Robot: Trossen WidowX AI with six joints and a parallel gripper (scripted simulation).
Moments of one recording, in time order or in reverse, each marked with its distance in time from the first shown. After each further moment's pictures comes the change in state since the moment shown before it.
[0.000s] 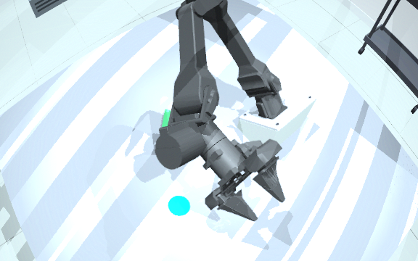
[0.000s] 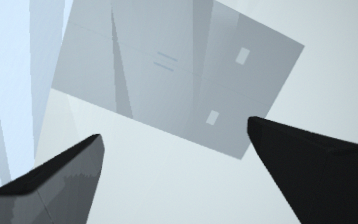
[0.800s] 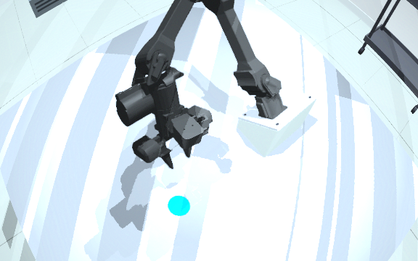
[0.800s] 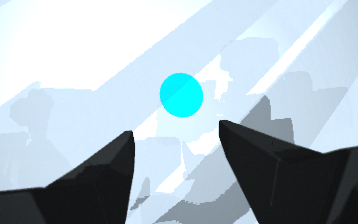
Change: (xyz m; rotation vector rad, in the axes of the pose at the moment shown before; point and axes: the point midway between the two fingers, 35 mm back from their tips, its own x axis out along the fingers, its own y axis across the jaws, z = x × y) arm -0.193 0.136 0.042 1.650 0.659 0.874
